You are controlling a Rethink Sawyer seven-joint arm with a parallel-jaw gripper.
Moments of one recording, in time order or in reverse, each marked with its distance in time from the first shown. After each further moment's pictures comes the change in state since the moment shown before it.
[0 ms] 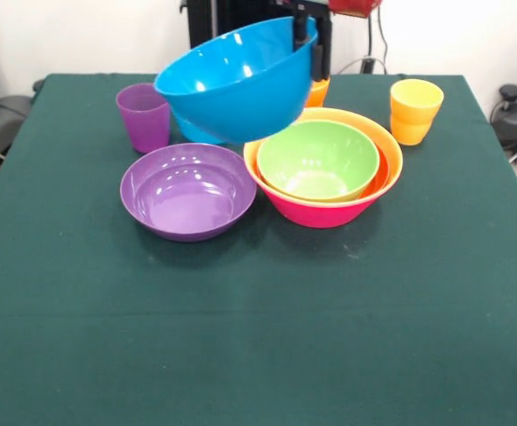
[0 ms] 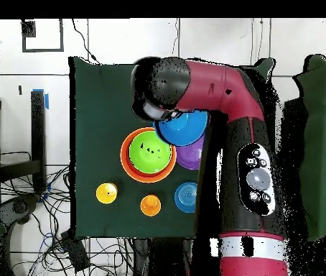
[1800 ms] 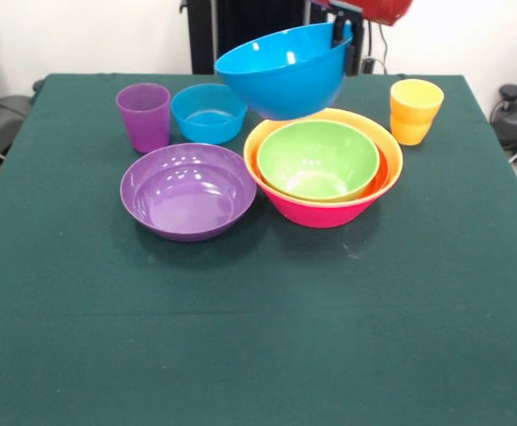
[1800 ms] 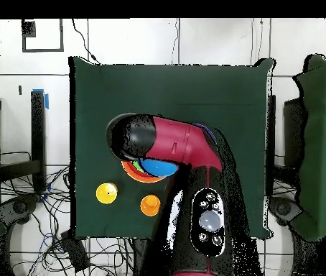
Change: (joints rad) arm 0.190 -0.054 -0.228 0.306 0.180 -0.276 0.048
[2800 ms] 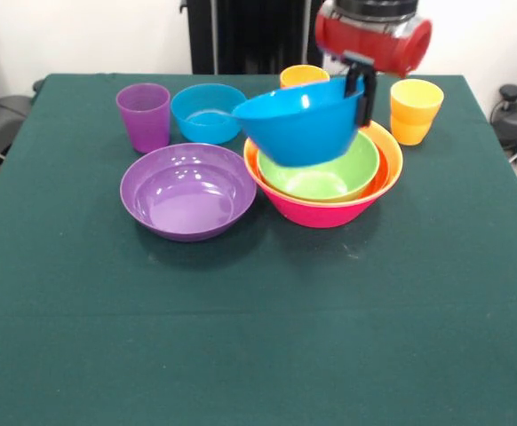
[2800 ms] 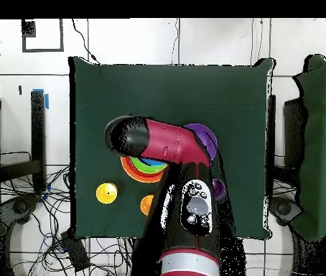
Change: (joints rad) arm 0.016 0.091 -0.013 0.006 0.048 -0.230 0.040
